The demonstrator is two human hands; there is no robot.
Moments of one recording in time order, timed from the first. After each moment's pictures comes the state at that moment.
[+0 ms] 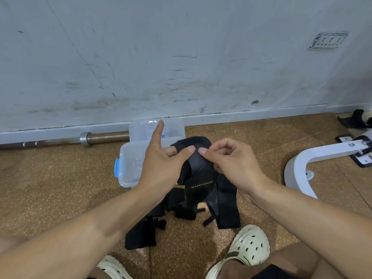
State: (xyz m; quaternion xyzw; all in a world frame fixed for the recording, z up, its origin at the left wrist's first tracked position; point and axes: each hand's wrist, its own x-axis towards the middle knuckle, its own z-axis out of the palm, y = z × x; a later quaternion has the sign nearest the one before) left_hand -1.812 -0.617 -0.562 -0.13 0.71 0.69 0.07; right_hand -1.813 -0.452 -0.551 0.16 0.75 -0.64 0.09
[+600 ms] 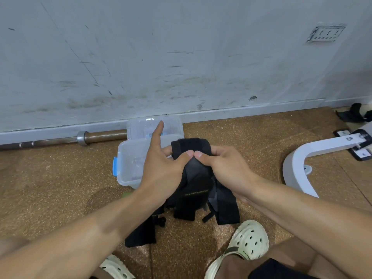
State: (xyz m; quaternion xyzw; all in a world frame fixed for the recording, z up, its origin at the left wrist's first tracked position) left_hand -1.802 -0.611 -0.564 -0.12 0.68 0.72 0.07; right_hand -1.805 -0.457 -0.554 0.09 0.73 -0.64 0.20
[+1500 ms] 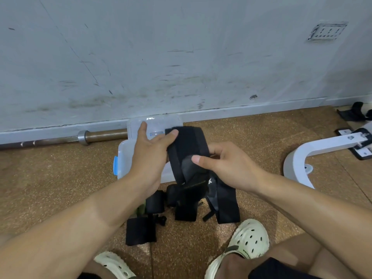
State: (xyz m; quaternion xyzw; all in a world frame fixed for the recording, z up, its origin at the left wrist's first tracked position) left_hand -1.828 -0.627 -0.561 -0.20 0.61 0.76 0.06; right_hand -1.810 -0.443 -0.545 -0.05 0.83 -0.52 0.21
